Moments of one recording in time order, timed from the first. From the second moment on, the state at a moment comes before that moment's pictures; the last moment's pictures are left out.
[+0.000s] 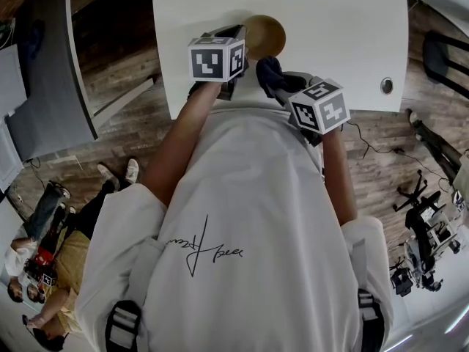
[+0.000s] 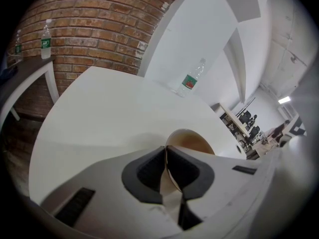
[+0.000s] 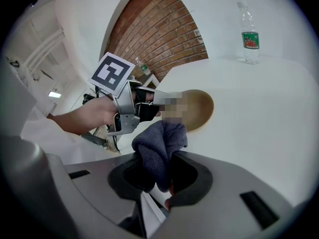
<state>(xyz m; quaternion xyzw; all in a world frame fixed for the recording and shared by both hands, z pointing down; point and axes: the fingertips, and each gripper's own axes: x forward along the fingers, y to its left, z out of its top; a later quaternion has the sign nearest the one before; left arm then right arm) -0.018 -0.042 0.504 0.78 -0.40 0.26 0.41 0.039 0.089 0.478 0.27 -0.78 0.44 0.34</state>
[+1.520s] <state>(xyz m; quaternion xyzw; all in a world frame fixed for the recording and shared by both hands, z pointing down) -0.017 -0.042 0.503 0.78 -0.39 0.25 0.42 0.014 0.085 0.476 0.23 -0.80 0.42 0.37</state>
